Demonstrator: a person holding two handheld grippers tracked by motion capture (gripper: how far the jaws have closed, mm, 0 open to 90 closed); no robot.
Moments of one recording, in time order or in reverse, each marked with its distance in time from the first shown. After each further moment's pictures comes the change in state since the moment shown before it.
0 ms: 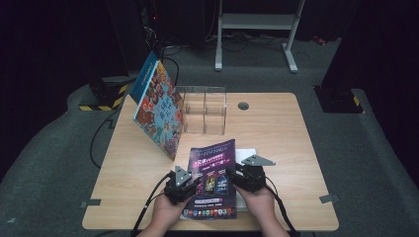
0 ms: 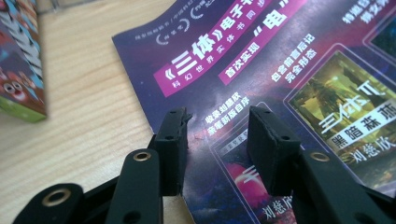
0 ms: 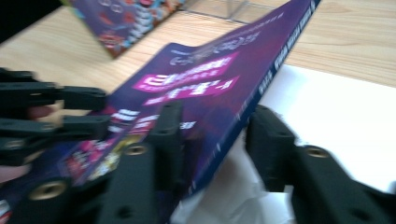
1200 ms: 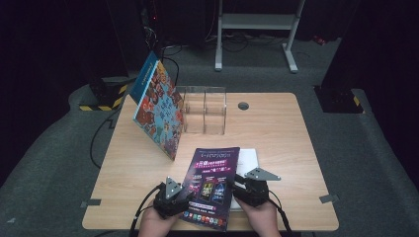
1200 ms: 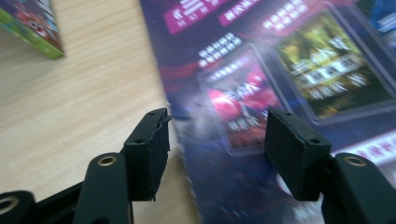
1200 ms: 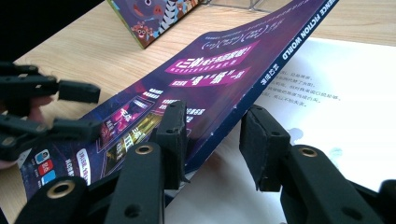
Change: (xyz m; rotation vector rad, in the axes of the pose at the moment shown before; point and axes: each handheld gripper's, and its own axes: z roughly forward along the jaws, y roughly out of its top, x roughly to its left) left arm -0.002 -0.024 -0.042 0.077 -0.039 -0.006; right arm 0.016 -0.026 -0.022 -0.022 0.031 0.021
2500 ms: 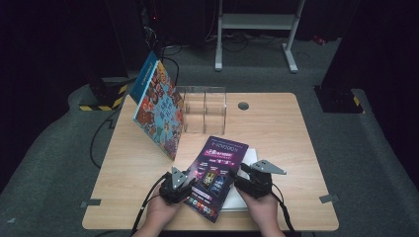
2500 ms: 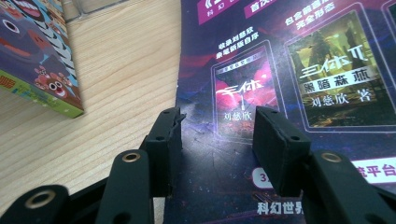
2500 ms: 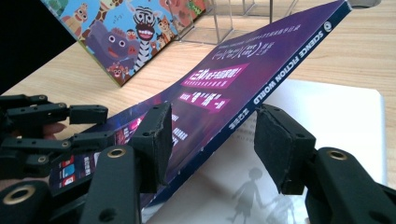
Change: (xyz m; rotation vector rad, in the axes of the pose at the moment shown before) left arm 0.015 0.021 0.033 -0.073 0.065 0.036; right arm -0.011 0.020 -0.001 -0.092 -0.080 0.054
